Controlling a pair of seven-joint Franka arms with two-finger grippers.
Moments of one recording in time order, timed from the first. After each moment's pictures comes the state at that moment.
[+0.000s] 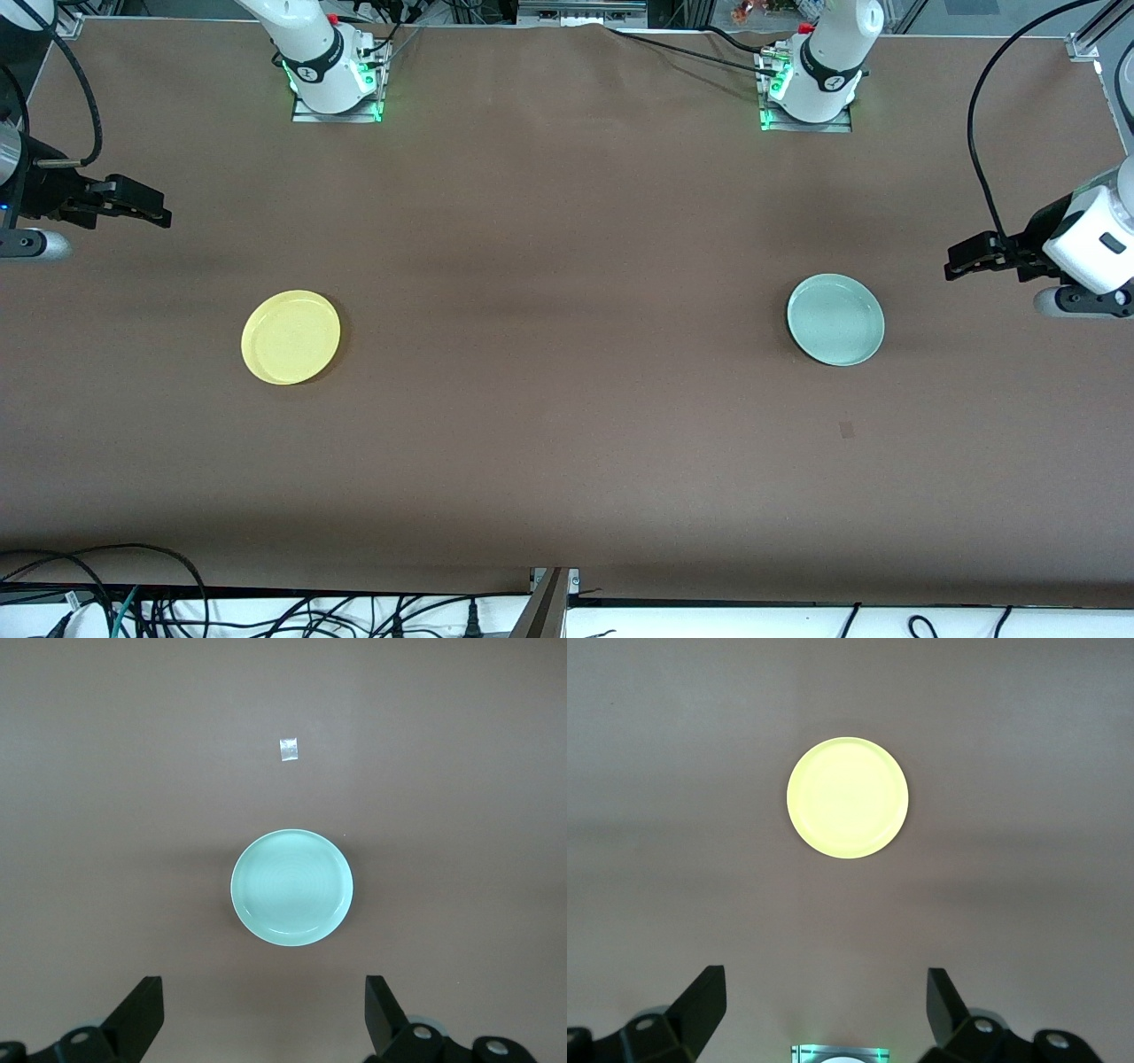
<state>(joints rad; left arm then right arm) 0.11 0.17 -0.10 -1.55 0.00 1.61 0.00 0.06 0.09 -0.07 -1.53 0.02 1.49 -0.03</state>
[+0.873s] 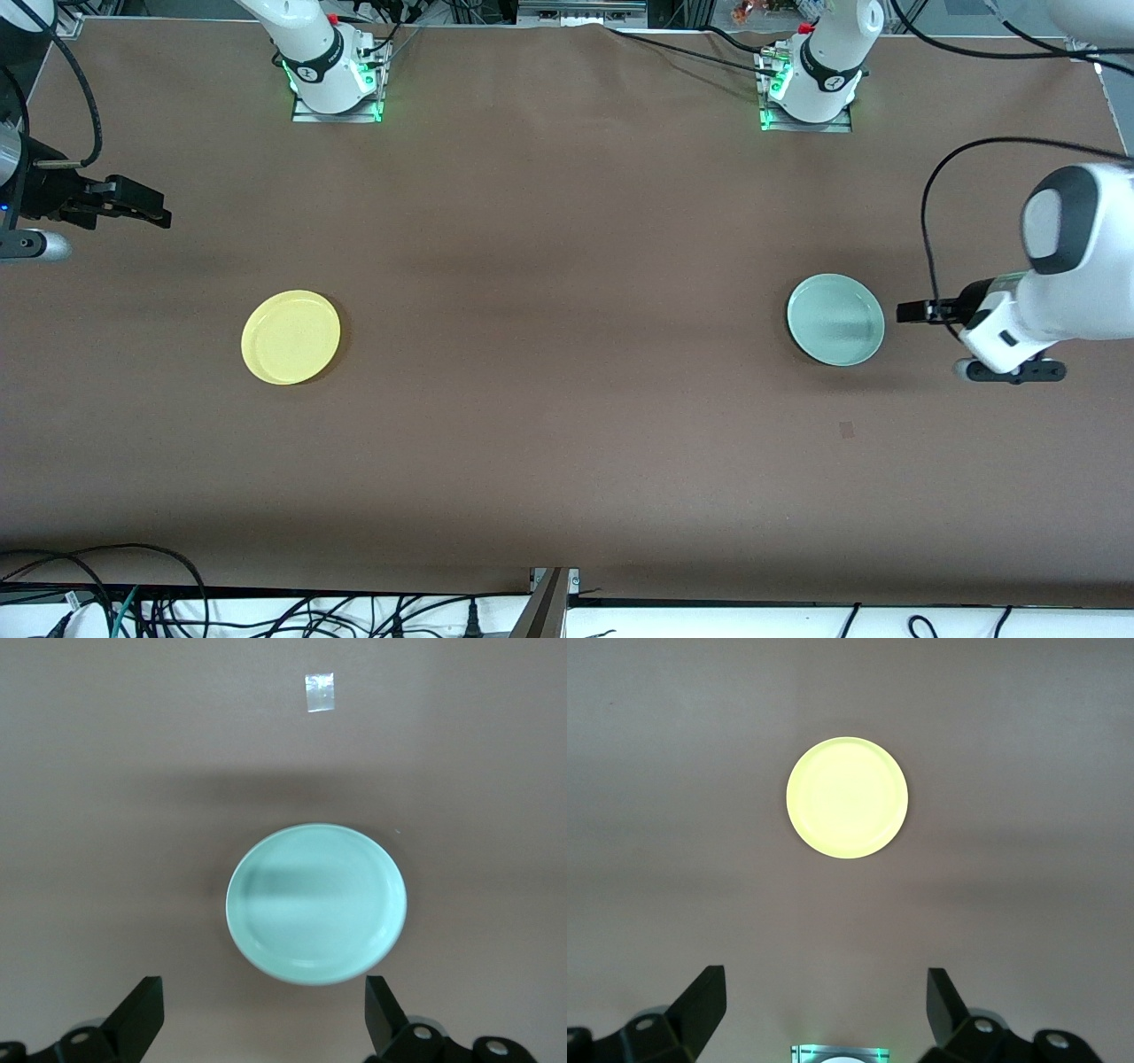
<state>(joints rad) 0.13 0.37 -0.09 -1.72 0.03 1.85 0.01 0.06 0.09 -0.07 -1.53 0.02 1.49 -0.03</state>
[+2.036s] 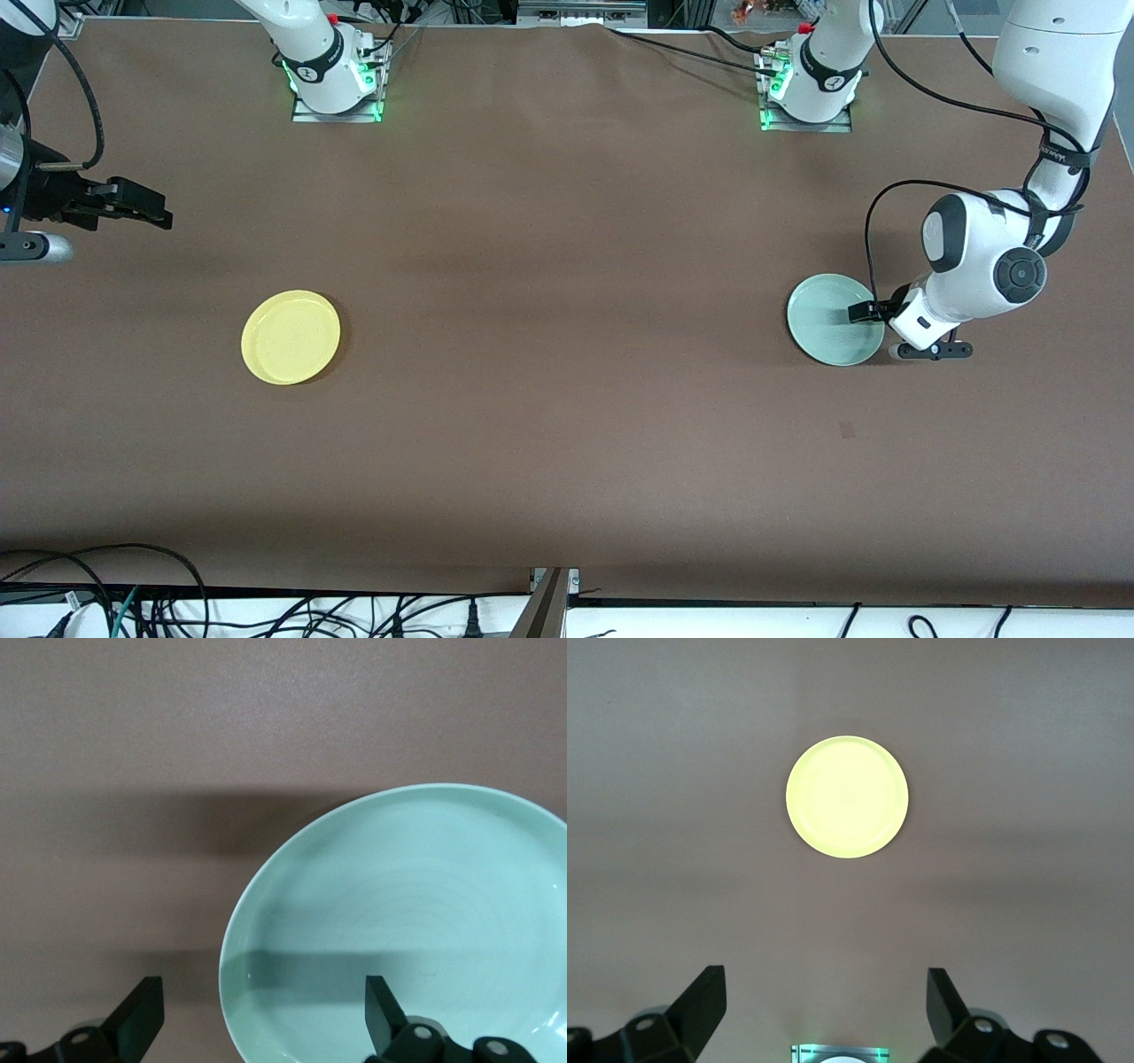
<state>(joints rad) 0.20 0.44 -0.08 -2.13 0.04 2.39 0.05 0.06 0.10 -0.07 -1.53 0.02 1.49 -0.03</state>
